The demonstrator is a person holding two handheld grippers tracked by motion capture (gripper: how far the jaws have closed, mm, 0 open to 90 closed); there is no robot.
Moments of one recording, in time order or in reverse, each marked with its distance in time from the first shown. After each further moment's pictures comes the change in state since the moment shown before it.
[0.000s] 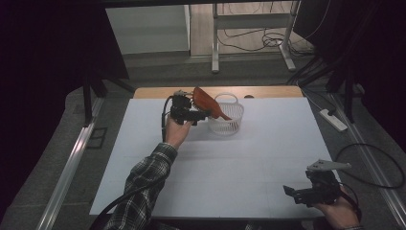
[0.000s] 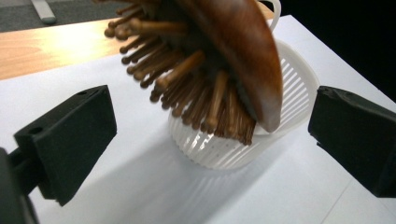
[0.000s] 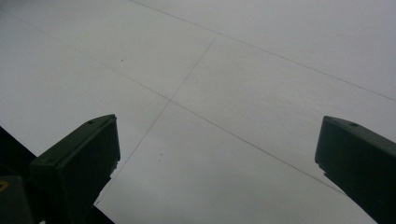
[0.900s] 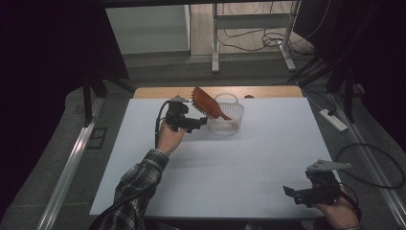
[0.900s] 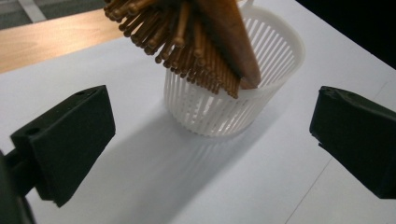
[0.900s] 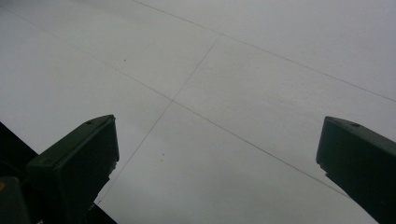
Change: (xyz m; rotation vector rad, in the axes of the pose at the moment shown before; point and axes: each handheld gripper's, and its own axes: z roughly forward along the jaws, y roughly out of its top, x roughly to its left) left arm -0.004 -0.016 -0.021 0.028 -0.023 0.112; right arm 0.001 0.000 0.000 -0.003 0.008 -0.009
